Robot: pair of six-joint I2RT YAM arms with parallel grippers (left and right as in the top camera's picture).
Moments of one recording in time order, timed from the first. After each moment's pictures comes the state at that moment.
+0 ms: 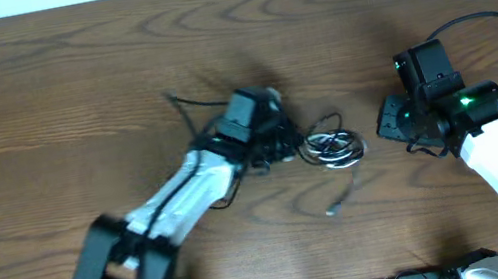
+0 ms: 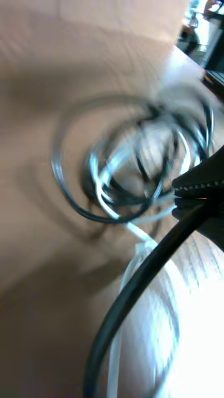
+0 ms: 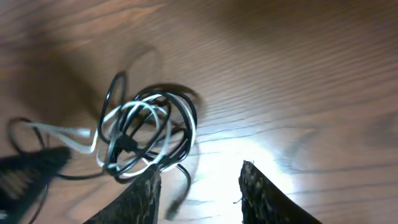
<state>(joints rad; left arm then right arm) -0.55 1.67 0.94 -0.19 0.49 -0.77 0.24 1.31 1.06 -0.94 -0.03 0.62</state>
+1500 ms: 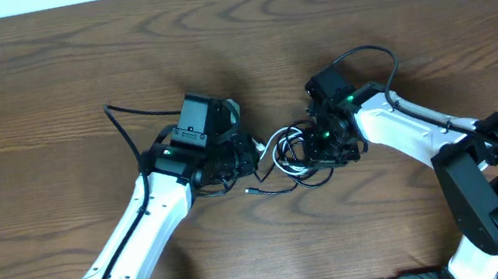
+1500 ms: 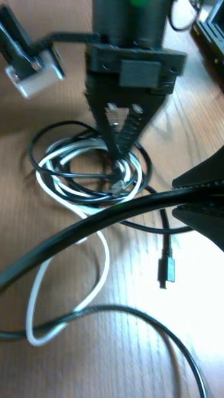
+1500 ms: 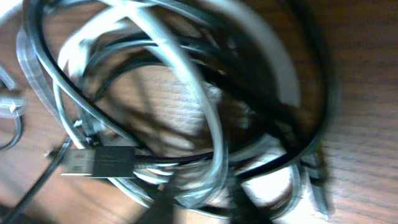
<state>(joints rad) -0.41 1.42 0.94 -0.65 0.38 -0.52 0.47 1.85 1.06 -0.66 -0.36 0.57</state>
